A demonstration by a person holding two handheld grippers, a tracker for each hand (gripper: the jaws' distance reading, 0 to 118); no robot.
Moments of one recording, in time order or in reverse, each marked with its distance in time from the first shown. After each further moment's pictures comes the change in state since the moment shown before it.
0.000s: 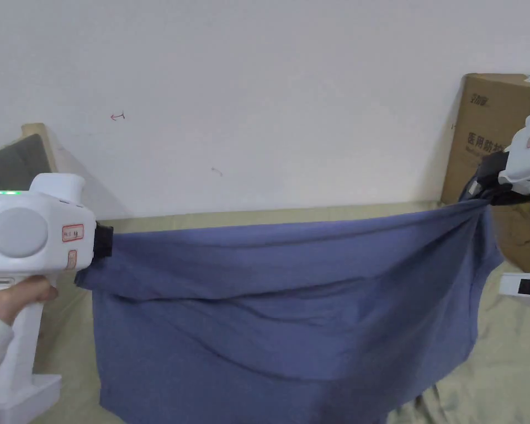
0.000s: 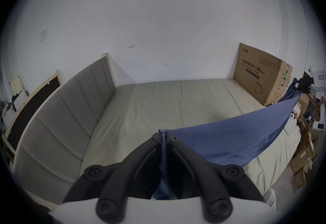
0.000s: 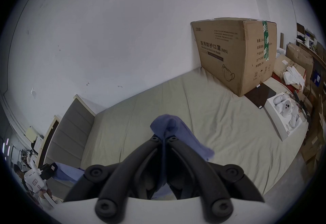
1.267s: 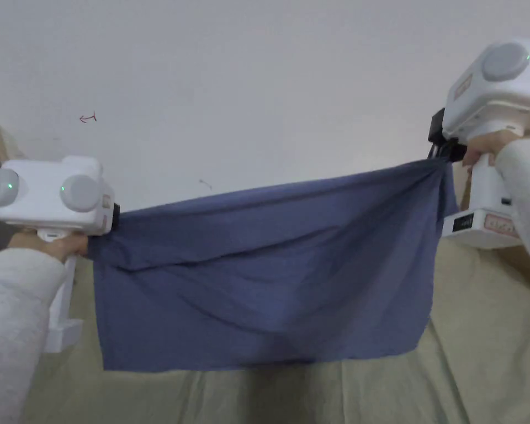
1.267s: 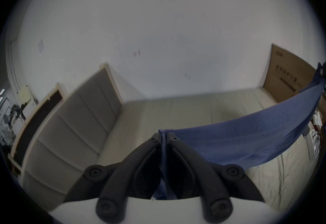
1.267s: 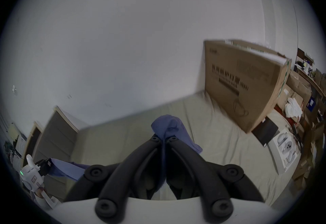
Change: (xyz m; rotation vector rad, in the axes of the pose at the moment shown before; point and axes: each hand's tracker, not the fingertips) left arm -0.002 0.091 -0.289 -0.100 0.156 -0.001; right arm -0.104 0.100 -0.222 -0.013 -0.199 0.107
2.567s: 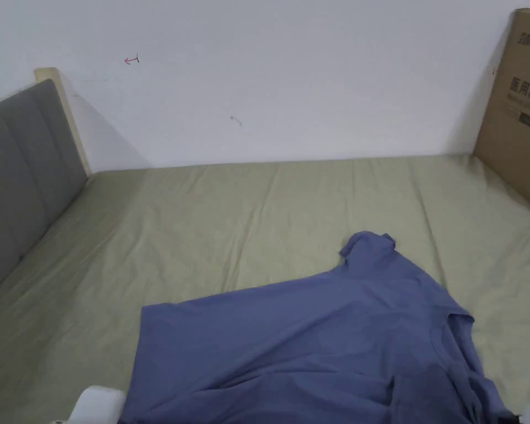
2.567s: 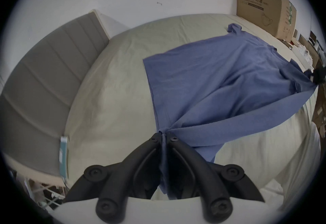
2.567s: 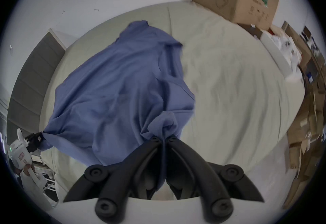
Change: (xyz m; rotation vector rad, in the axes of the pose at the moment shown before) left arm -0.024 -0.426 0.220 -0.253 -0.083 -0.174; right arm 0.191 -0.451 0.153 -0.448 0.020 0.021
